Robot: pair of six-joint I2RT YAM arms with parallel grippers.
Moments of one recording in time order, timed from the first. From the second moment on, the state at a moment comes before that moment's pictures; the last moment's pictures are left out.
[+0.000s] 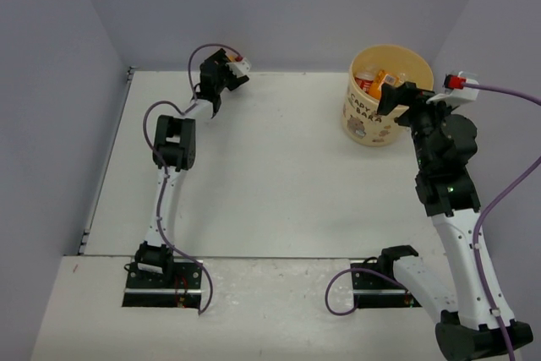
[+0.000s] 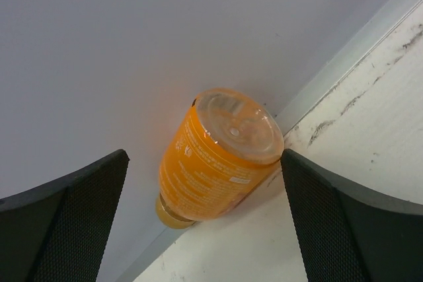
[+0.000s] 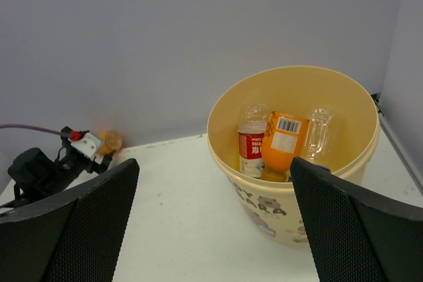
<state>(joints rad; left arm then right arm) -0.17 2.74 2.14 0.51 0.18 0.80 0.14 0.82 1.06 -0.14 0.16 0.27</state>
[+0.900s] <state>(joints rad) -0.12 2.86 2.26 0.64 0.13 0.60 0.14 0.77 1.09 -0.32 0.17 0.36</state>
